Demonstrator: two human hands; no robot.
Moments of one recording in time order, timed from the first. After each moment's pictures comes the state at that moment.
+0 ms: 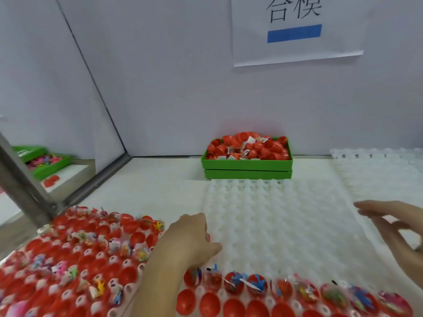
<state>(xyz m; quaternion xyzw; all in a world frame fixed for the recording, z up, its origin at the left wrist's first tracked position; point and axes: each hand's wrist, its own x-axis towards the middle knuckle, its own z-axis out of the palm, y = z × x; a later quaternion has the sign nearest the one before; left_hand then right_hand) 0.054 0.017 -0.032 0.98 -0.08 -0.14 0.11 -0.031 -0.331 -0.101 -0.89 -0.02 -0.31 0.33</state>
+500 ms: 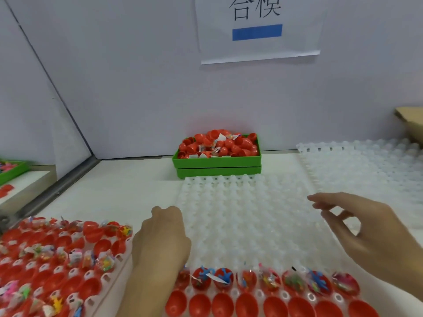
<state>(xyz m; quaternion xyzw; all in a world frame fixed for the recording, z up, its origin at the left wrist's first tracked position) 0.040 -0.009 -0.033 1.00 -0.02 -0.01 0.03 -0.044 -0.301 -0.070 -0.90 -0.05 -0.32 0.30</state>
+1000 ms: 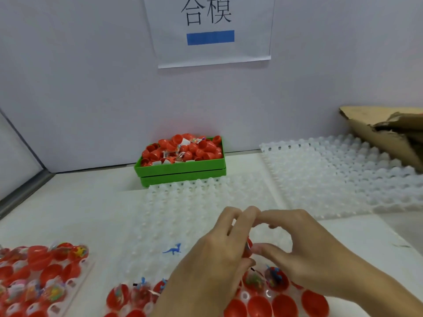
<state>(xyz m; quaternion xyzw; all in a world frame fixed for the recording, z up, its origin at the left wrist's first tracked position) -0.006 -0.088 -0.051 0.82 -0.48 0.07 0.29 -0.062 -0.272 -0.055 -0.92 -0.09 -0.14 0.36</state>
